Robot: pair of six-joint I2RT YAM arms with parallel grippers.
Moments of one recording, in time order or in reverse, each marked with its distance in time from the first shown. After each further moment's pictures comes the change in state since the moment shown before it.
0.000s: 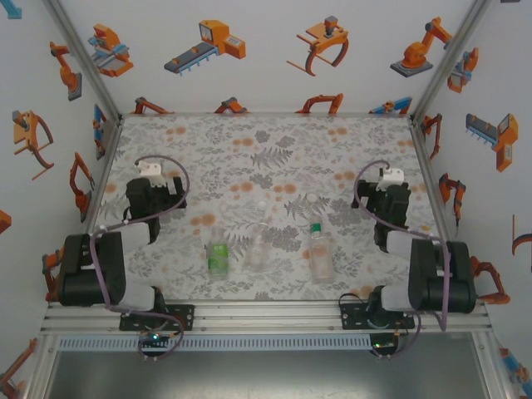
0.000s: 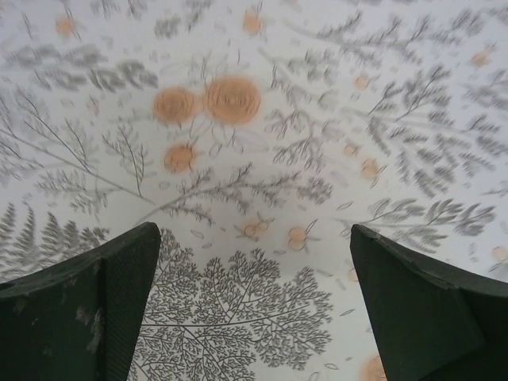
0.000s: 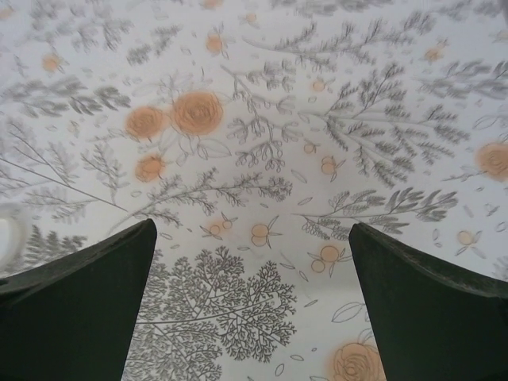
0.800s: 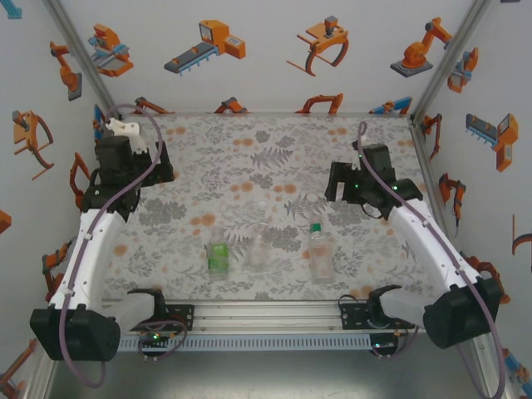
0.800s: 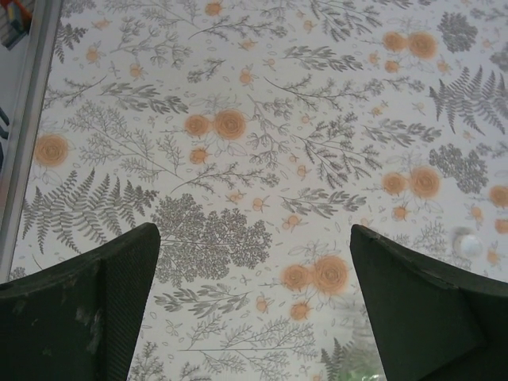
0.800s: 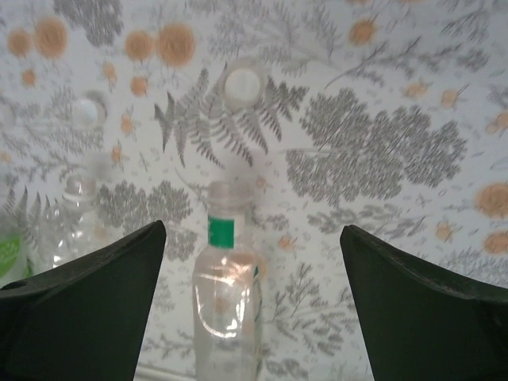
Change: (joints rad) left arm -0.058 -0.325 0.584 -1.004 -0.096 -0.085; right arm 0.401 -0.110 0.706 -1.335 0.035 0.288
